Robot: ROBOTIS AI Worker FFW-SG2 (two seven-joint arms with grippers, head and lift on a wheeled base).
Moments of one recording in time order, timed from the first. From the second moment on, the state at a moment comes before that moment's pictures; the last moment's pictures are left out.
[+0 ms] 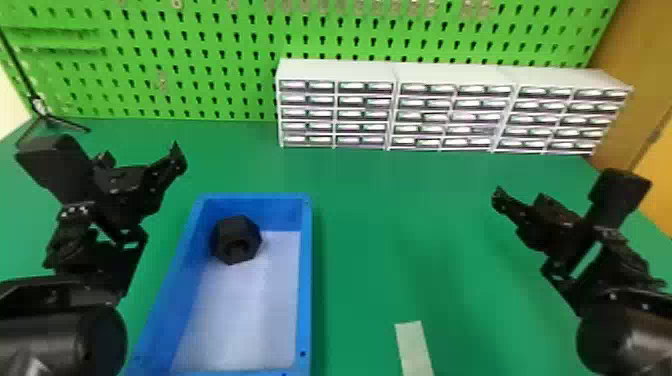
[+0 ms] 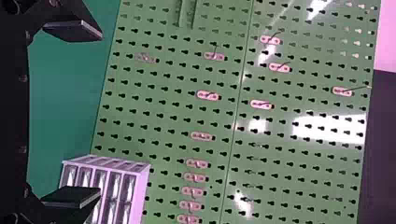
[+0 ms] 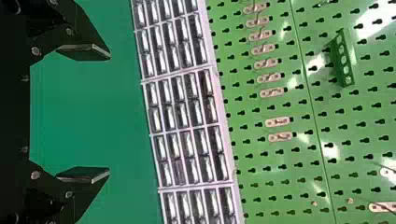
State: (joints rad) left arm -0.02 0.07 0.10 -1.83 0.23 0.18 0.01; right arm -0.08 0.00 -0.31 -1.77 -0.13 0.47 0.28
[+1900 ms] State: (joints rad) left arm -0.02 0.07 0.10 -1.83 0.23 0.18 0.01; right arm -0.08 -0.01 -0.30 -1.76 -0.13 0.48 0.28
